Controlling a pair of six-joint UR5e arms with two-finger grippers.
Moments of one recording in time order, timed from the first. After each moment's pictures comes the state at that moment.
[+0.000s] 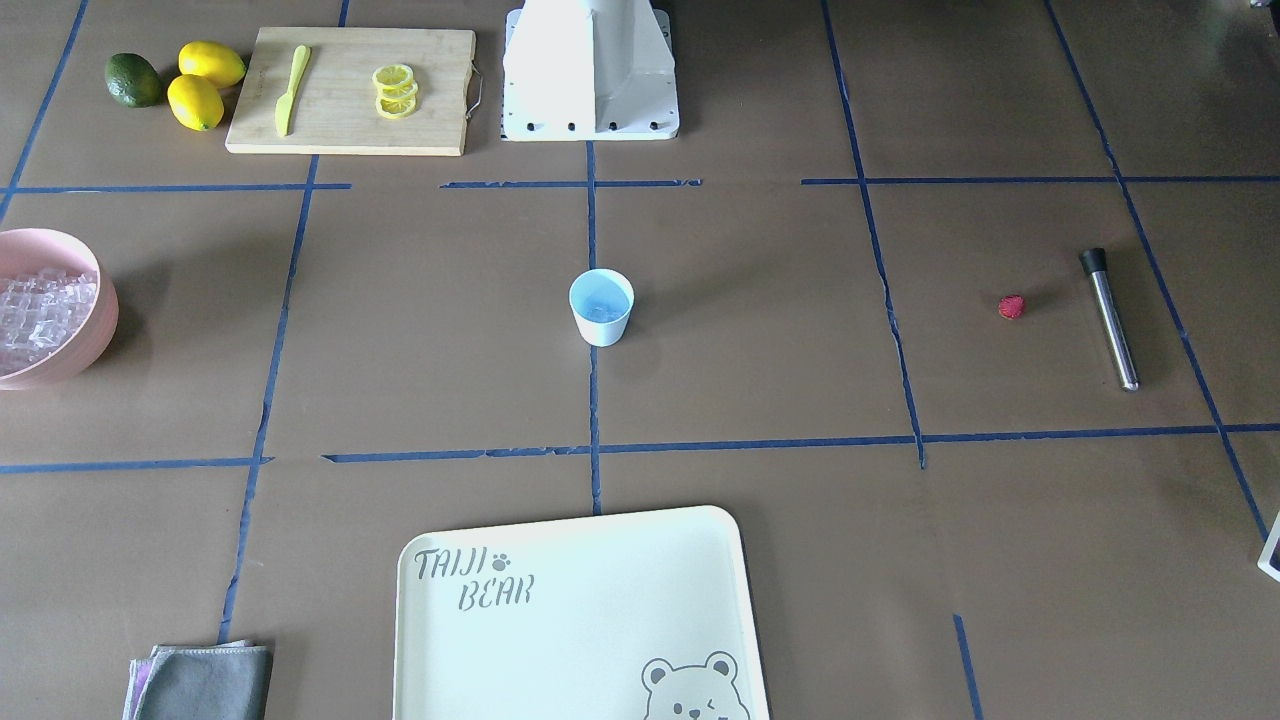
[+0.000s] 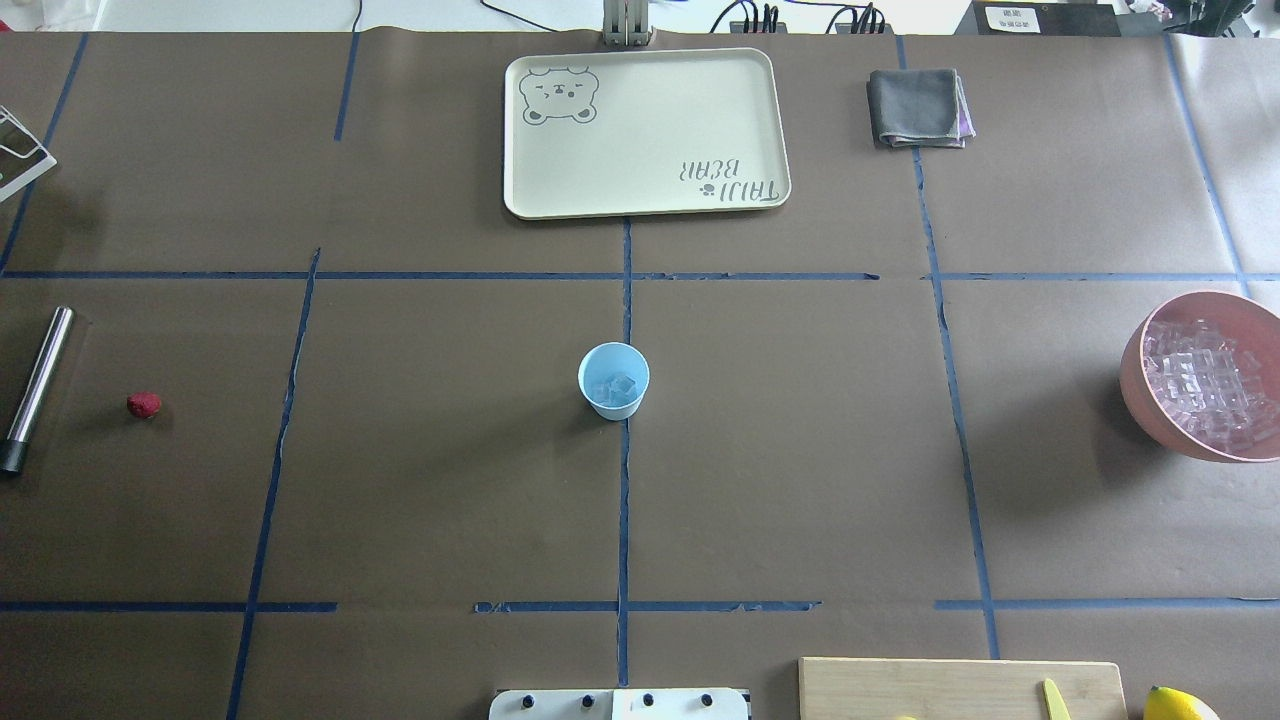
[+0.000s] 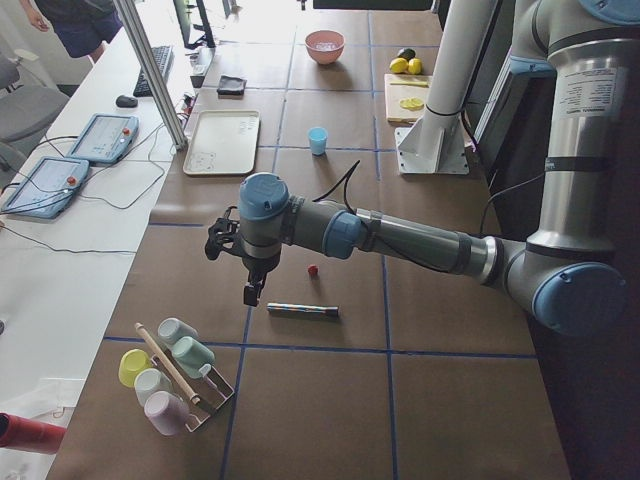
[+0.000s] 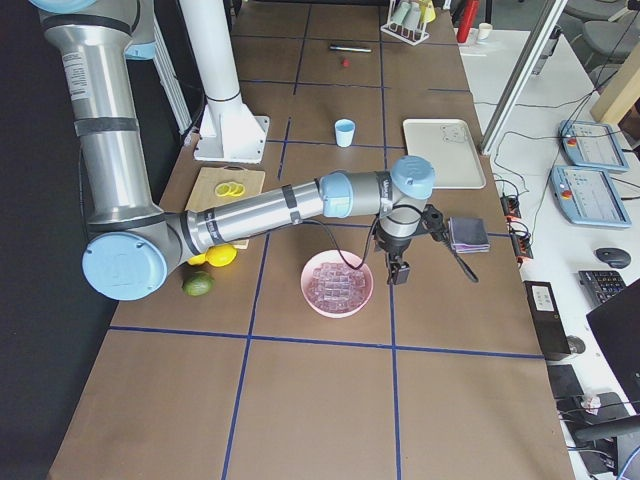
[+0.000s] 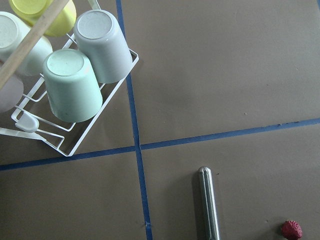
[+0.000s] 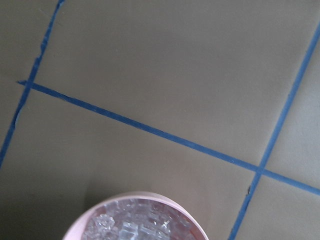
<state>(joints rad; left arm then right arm) -1.54 -1.58 -1.79 -1.65 -2.37 -0.07 1.48 -1.48 1.75 -1.78 2.33 -0.19</state>
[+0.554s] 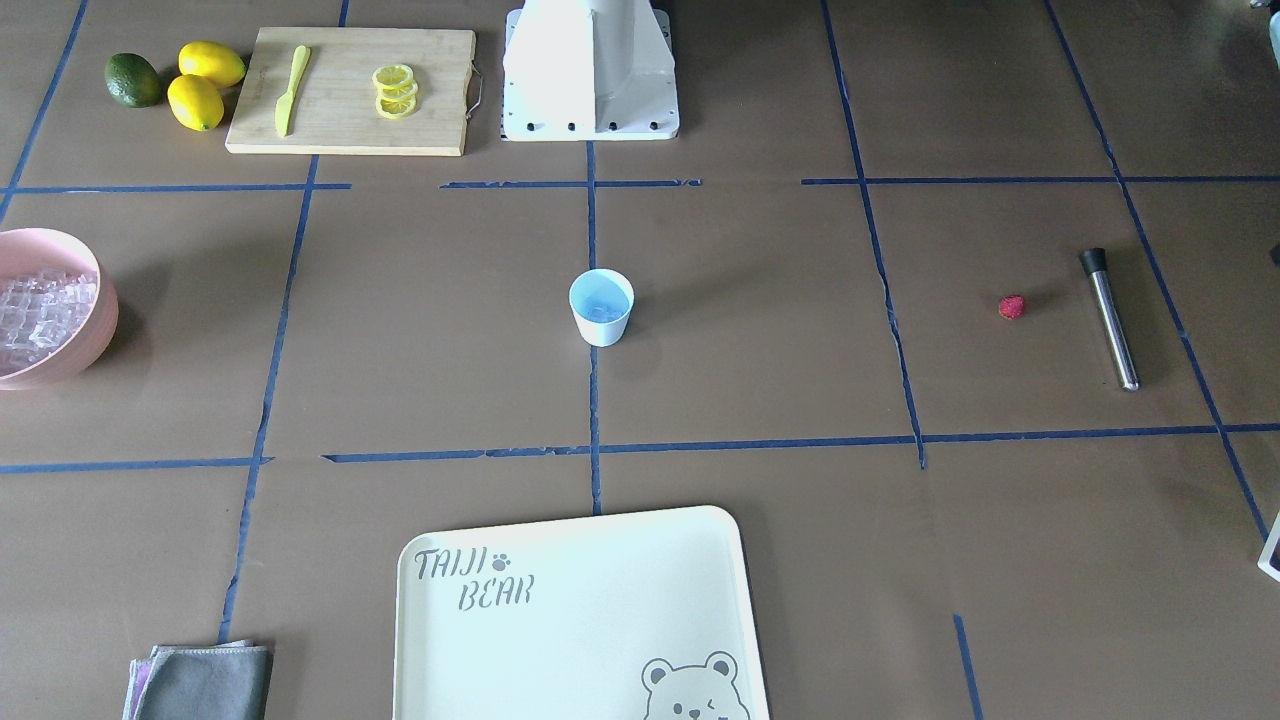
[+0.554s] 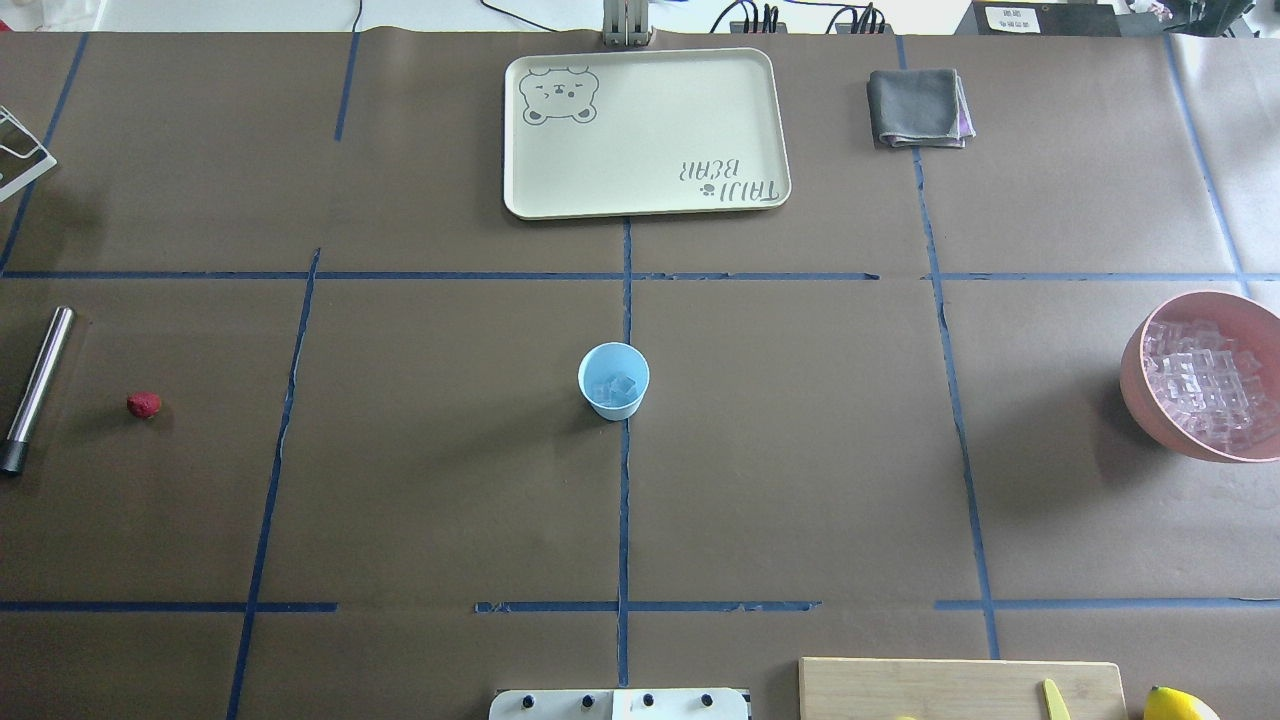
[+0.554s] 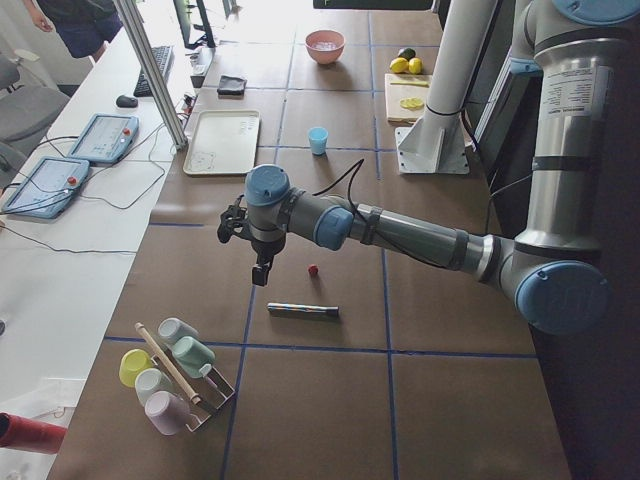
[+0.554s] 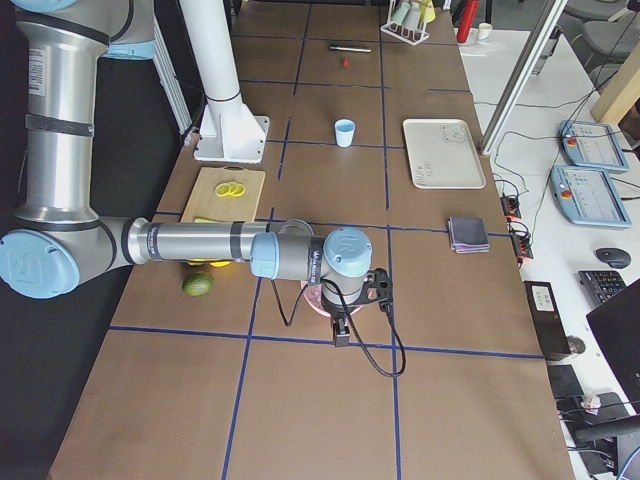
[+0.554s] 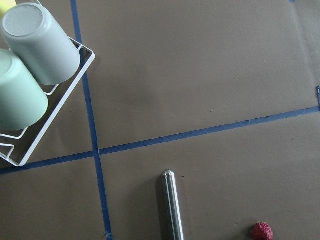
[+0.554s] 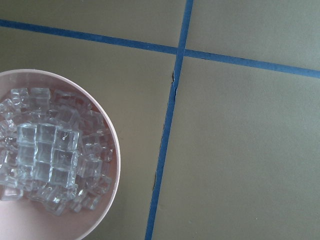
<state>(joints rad) -1.37 -1.57 -1.80 -1.73 -2.36 -0.24 1.58 -1.72 1.75 -1.64 2.35 -0.18</state>
